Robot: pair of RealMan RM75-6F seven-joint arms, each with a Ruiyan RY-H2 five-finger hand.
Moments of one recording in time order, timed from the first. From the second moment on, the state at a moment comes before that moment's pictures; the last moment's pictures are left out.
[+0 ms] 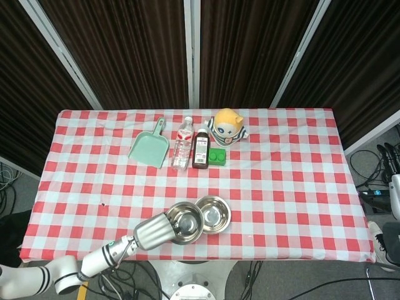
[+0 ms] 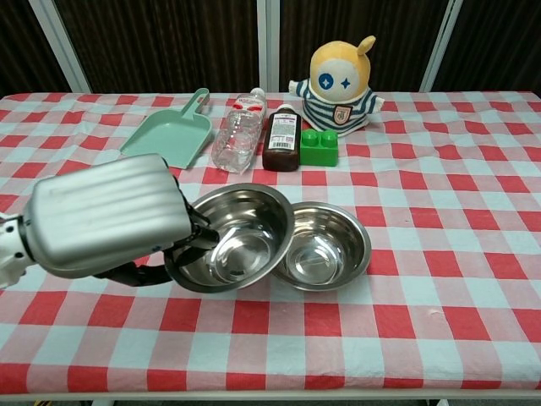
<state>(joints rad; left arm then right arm) -0.64 -1.58 0.06 -1.43 1.97 1.13 0.46 0.18 -0.86 0.18 -1.75 -1.32 1.42 -0.01</state>
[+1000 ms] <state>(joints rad) -0.88 -1.78 -0.02 -1.19 1.95 1.05 0.36 0.18 -0.87 0.23 -1.66 -1.22 1.37 0.08</state>
